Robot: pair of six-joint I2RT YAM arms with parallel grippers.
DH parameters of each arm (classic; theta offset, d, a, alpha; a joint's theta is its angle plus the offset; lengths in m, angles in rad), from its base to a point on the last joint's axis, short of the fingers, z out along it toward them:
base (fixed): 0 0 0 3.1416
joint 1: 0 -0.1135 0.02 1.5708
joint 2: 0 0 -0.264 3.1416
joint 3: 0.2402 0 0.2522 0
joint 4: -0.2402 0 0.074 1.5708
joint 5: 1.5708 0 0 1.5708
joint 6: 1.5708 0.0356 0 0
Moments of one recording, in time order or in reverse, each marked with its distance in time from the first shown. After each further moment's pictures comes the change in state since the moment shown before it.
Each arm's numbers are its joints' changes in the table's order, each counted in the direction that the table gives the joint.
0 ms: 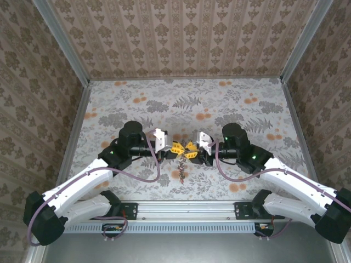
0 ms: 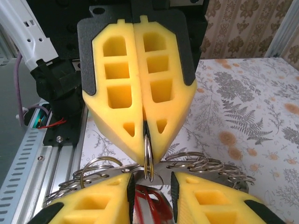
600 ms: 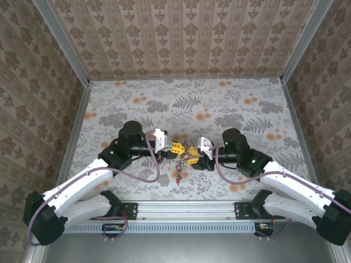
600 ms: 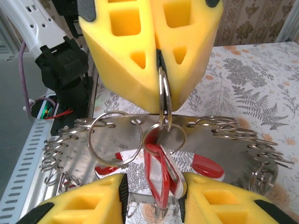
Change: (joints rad) left arm 0.000 0.001 0.000 0.018 0.011 0.000; right arm 0.000 -0.014 -0.085 0.053 -0.017 0.032
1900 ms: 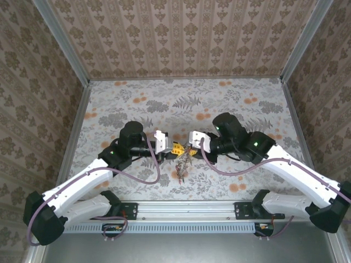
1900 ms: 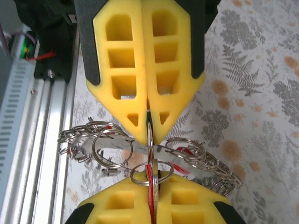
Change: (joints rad) left arm 0.002 0.003 0.002 -0.047 -0.039 0.068; right arm -0.071 0.182 0.536 -0.718 0.254 -0.296
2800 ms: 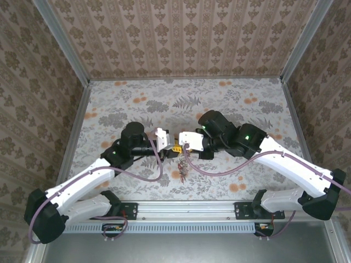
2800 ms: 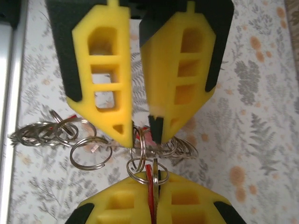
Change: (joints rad) left arm -0.005 0.024 -0.027 0.076 -0.080 -0.079; right arm -0.095 0.100 0.183 -0.155 0.307 -0.137
